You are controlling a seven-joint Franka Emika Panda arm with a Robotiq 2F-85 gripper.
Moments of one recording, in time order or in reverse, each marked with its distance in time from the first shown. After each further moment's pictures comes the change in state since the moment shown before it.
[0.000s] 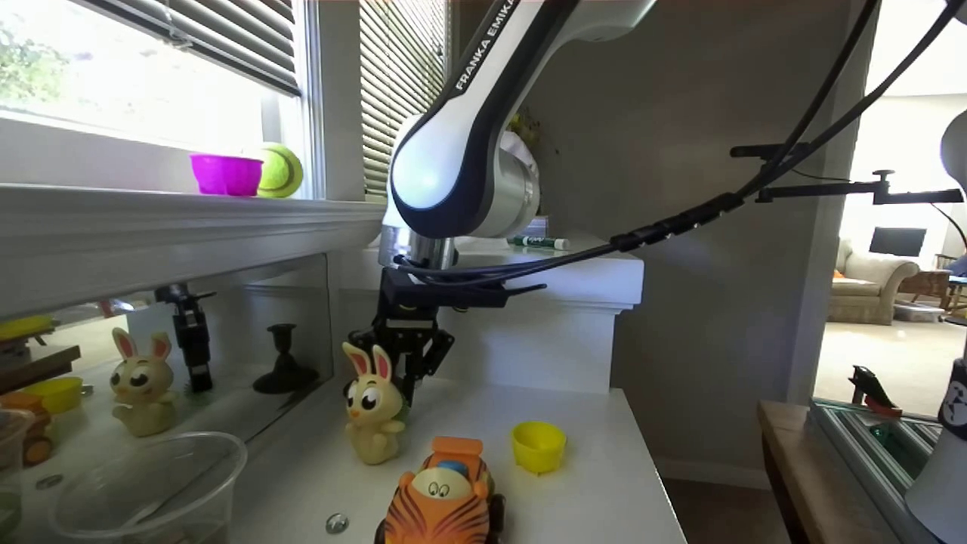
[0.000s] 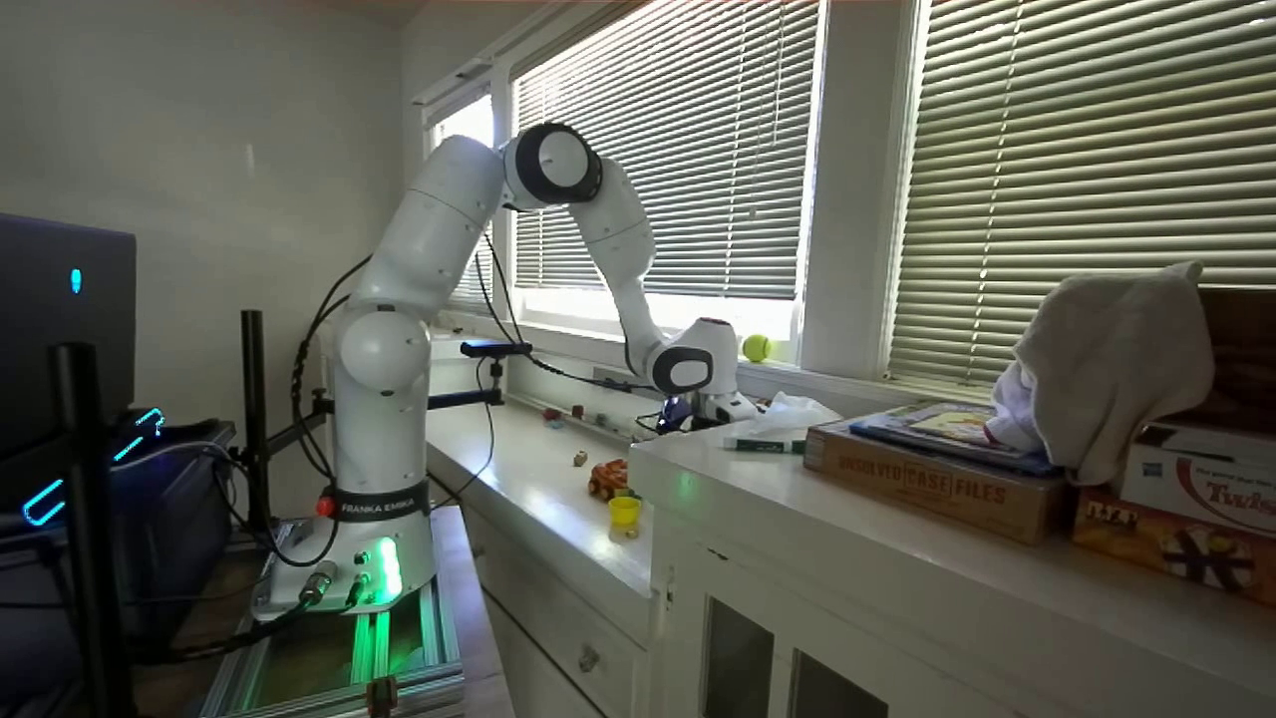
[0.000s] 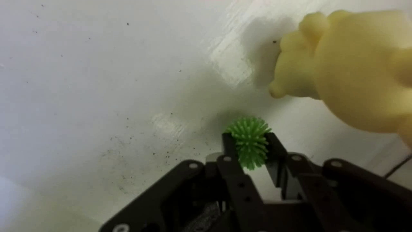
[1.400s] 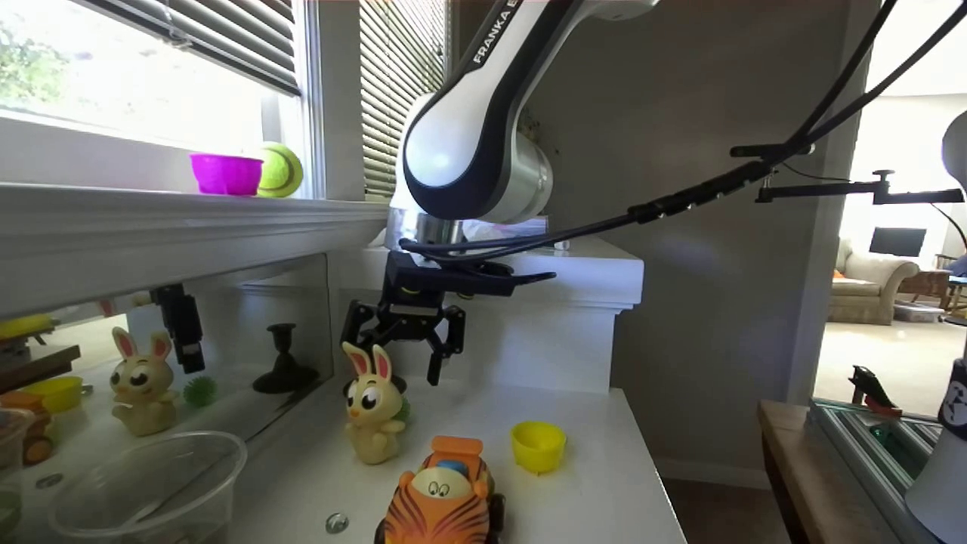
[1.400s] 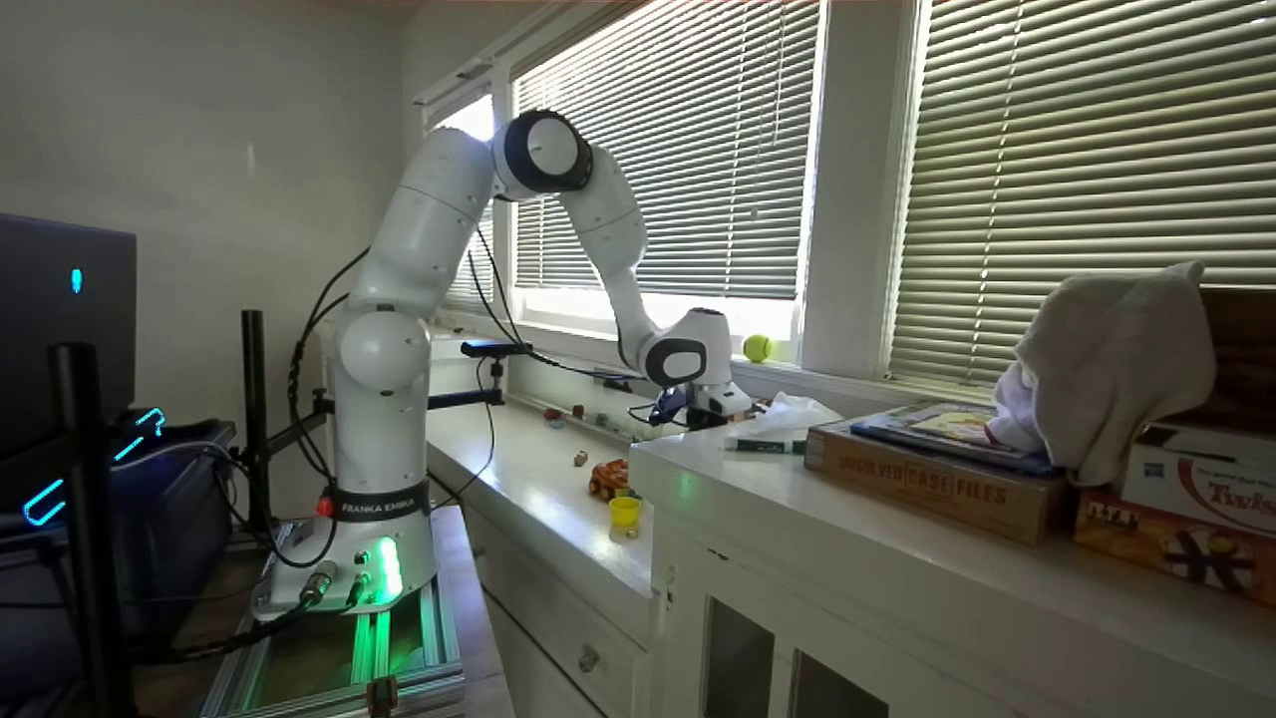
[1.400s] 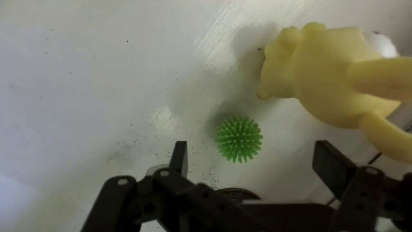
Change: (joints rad) arm -0.009 -0.060 0.018 -0.056 0.000 0.026 0.053
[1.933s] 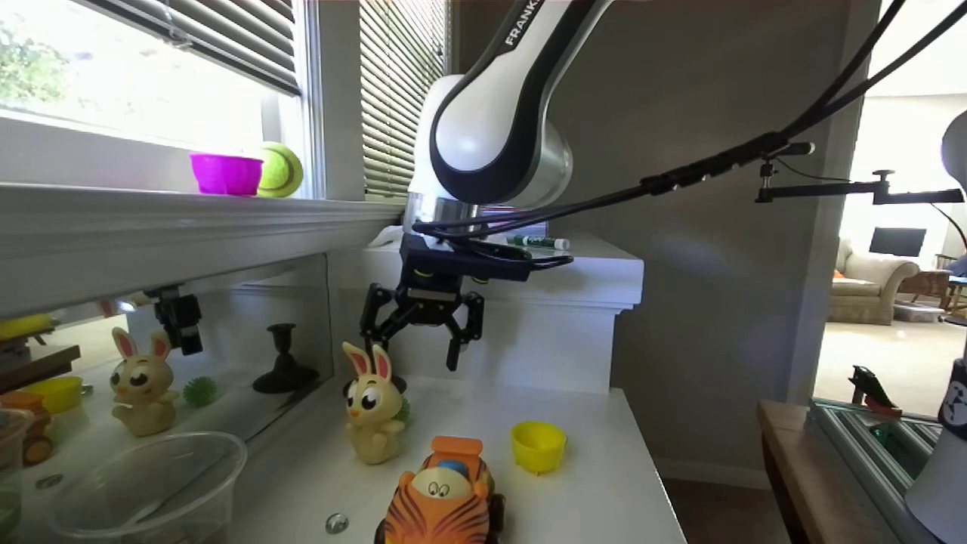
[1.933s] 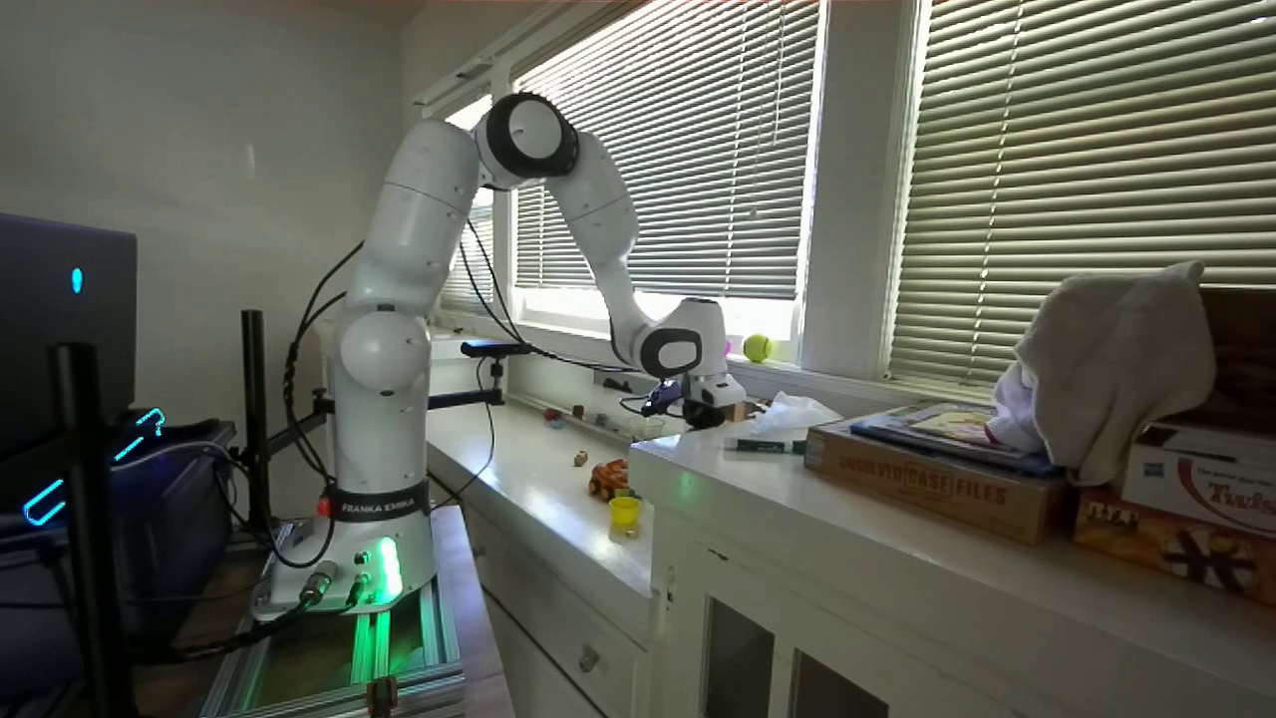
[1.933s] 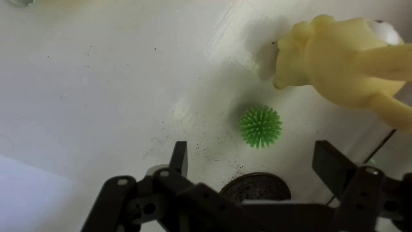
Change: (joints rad) arm 0.004 -0.080 -0.028 -0.072 -0.054 0.000 0.129
